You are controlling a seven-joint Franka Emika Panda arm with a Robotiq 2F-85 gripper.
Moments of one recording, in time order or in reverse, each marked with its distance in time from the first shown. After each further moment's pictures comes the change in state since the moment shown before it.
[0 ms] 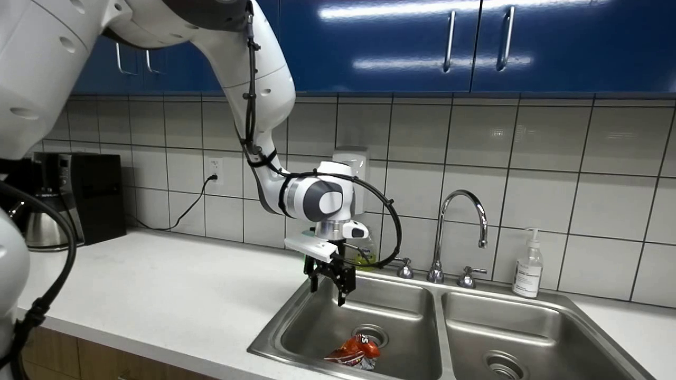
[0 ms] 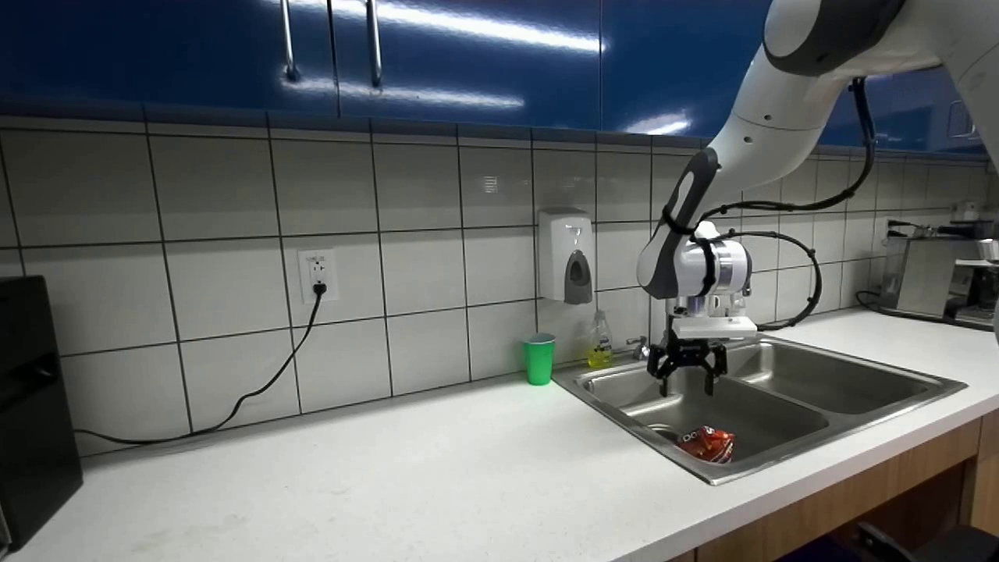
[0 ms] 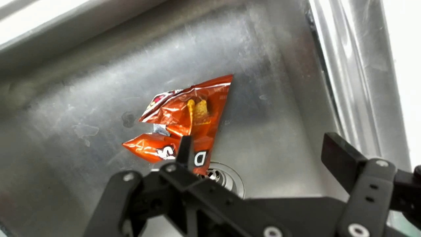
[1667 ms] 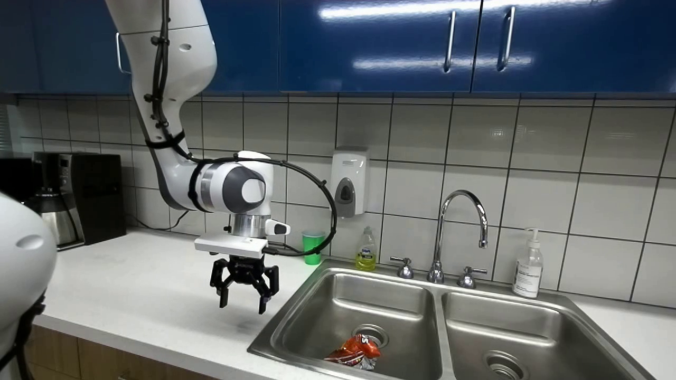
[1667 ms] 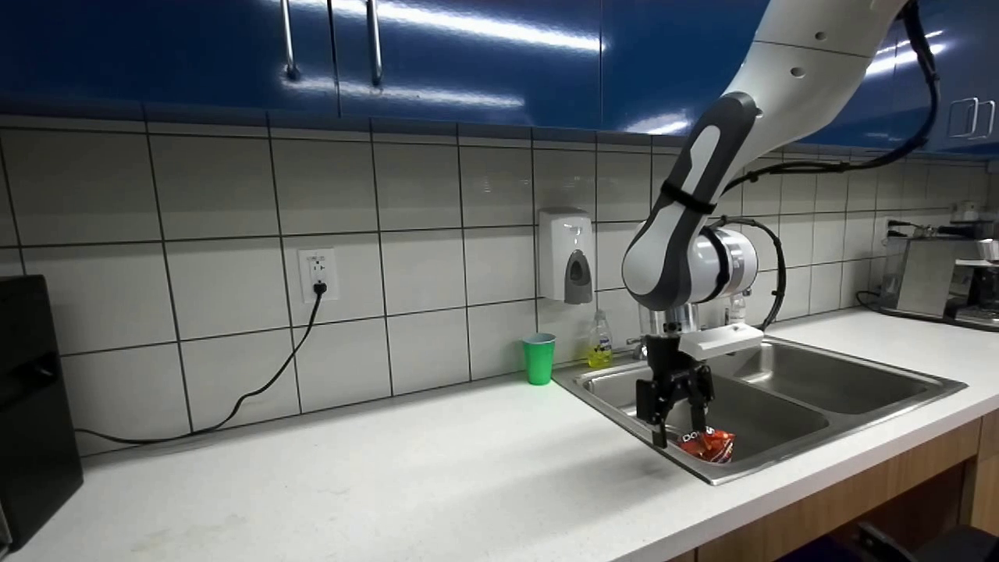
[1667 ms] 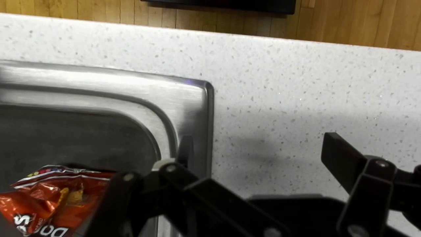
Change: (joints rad) arm 0.160 -0.318 0.110 -0.424 -0.120 -0.030 -0.132
